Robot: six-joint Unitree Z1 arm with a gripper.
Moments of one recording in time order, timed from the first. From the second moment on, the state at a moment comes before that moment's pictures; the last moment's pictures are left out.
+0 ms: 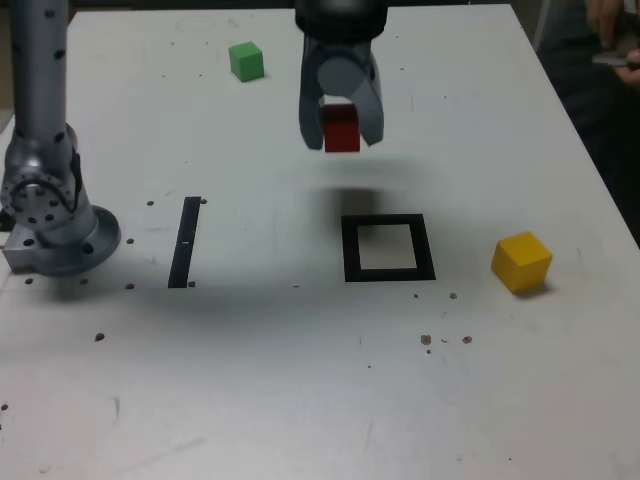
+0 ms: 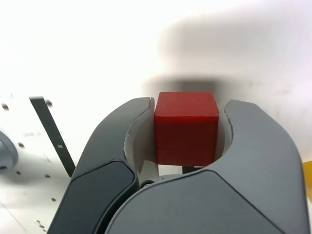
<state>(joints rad) 0.19 1.85 -1.43 1.20 0.06 0.21</state>
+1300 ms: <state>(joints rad) -0.07 1.99 -1.40 1.06 0.01 -0.08</state>
